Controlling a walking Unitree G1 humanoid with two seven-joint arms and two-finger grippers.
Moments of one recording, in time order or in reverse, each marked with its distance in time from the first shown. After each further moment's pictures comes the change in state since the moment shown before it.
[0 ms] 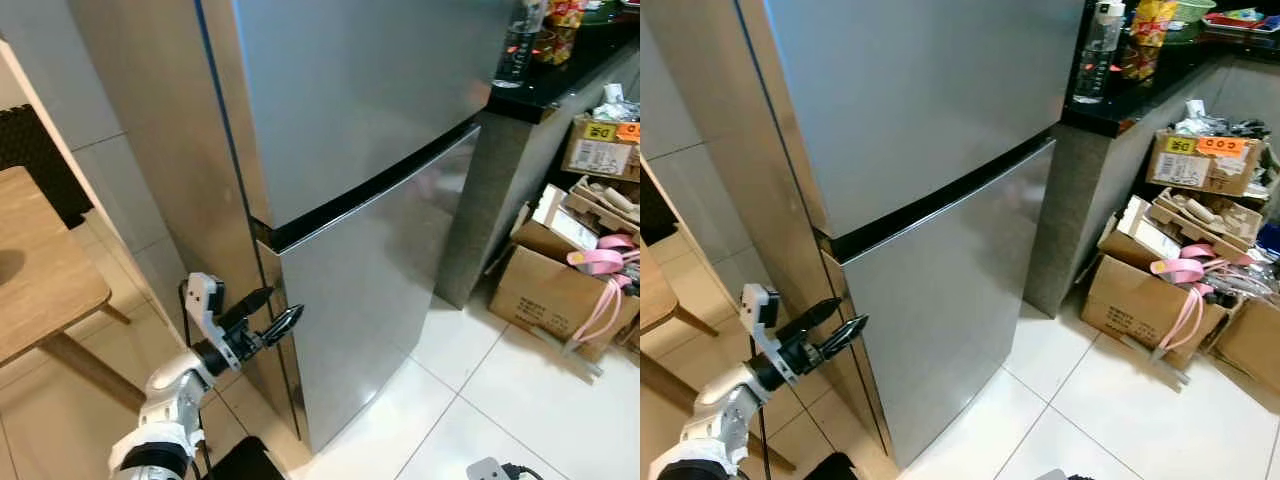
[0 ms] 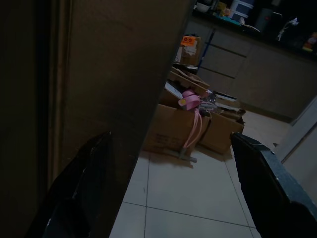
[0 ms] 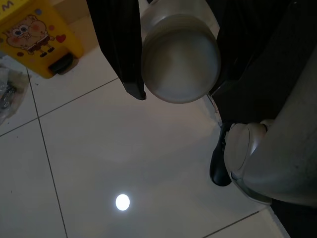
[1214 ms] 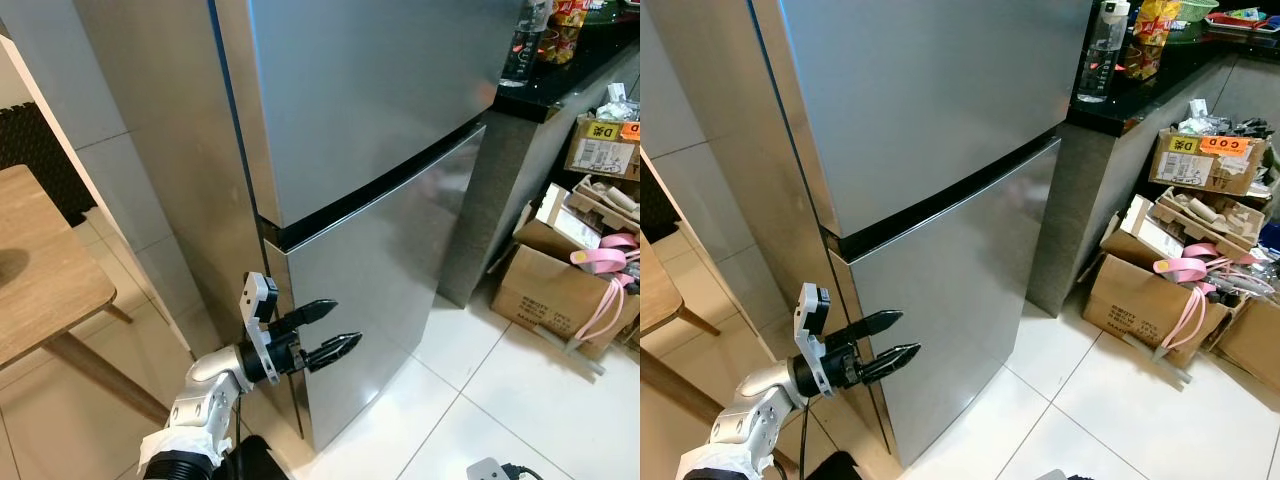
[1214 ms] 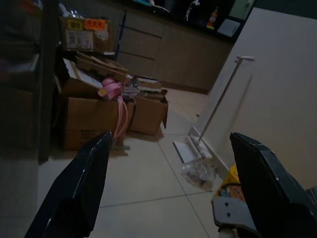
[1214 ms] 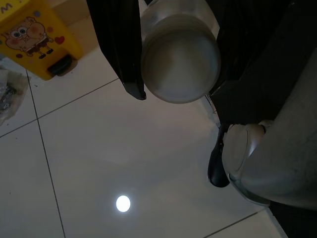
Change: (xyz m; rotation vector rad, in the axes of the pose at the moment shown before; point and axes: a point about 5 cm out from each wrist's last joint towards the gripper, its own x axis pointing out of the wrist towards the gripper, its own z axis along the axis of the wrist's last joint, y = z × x) left arm 0.028 -0.051 0.001 -0.049 0.058 -0.370; right arm 0.000 0.000 0.000 -0.007 -0.002 -0.004
